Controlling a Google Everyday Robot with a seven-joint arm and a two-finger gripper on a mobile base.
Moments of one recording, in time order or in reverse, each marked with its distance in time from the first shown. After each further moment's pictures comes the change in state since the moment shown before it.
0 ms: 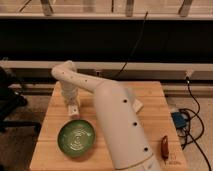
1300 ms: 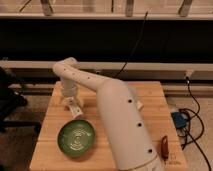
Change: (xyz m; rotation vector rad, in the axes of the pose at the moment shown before) arm -0.011 0.003 -0.010 0.048 -0.037 0.100
